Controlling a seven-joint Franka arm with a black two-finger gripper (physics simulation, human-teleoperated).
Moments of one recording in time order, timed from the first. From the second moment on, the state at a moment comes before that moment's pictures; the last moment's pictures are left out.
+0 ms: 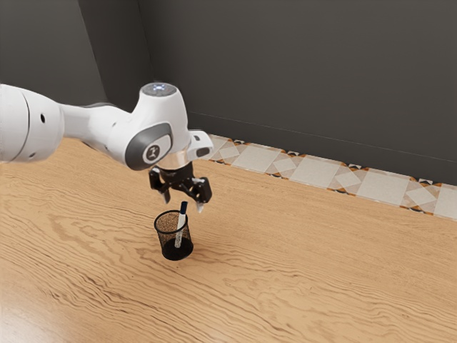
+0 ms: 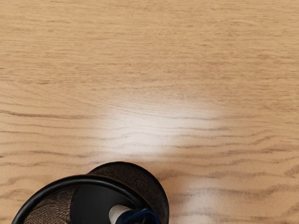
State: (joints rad) arm -0.24 0.19 0.13 -2.02 0.08 2.28 -0.27
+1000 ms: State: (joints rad) arm -0.23 0.23 0.13 -2.00 0.09 2.27 -0.32
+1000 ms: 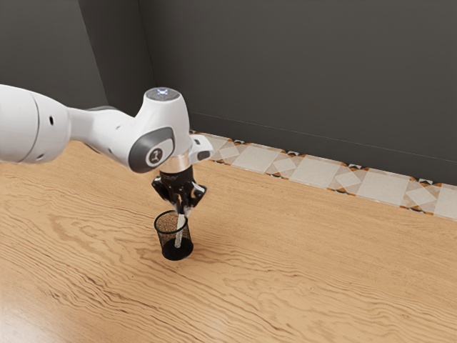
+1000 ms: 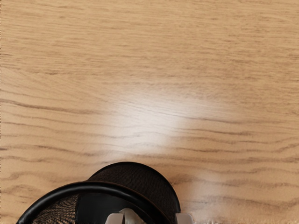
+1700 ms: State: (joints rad) arm -0.20 0.08 0.22 -1.85 0.25 1.96 -0.38
